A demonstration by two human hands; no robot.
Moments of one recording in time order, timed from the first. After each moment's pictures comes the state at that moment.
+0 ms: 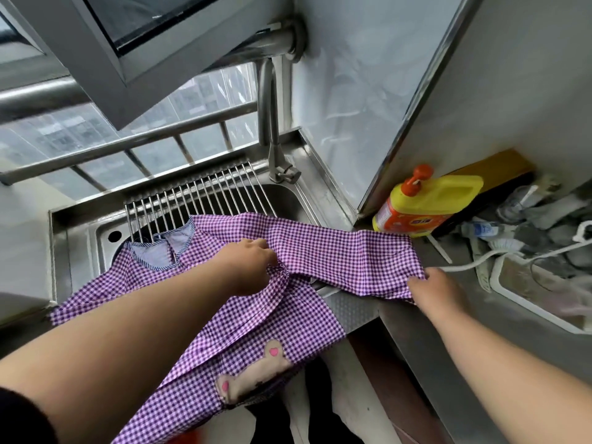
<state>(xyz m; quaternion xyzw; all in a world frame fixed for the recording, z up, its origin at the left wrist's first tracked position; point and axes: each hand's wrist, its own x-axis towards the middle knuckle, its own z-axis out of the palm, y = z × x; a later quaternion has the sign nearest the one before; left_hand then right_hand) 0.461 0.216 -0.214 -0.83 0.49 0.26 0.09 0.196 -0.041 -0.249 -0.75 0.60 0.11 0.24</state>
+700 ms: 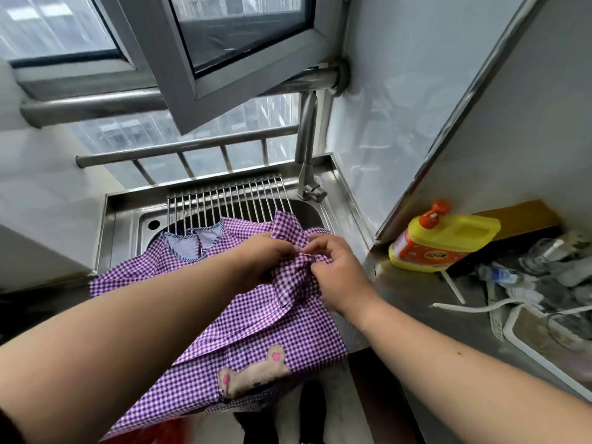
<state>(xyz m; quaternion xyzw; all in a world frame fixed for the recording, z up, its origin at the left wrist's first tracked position) 0.440 0.223 -0.156 -0.65 0.00 0.54 -0.54 0.309 0.091 -0.142 -0.76 0.25 0.01 0.60</state>
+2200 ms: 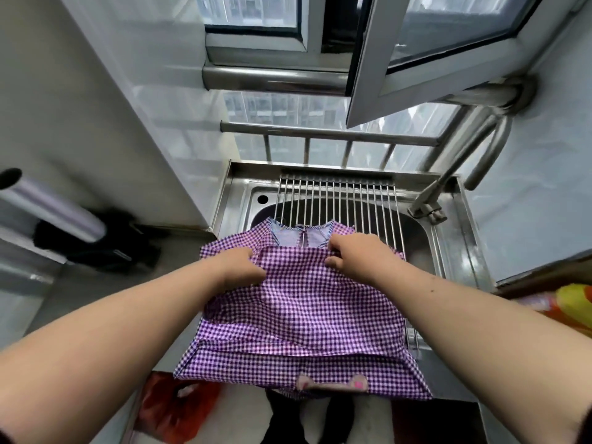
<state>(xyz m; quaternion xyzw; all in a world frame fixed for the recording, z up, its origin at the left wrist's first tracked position) 0.490 0.466 -0.167 -0.88 -0.03 0.40 -0.25 0.467 0.202 -0.172 -0.97 -0.09 0.23 0.08</state>
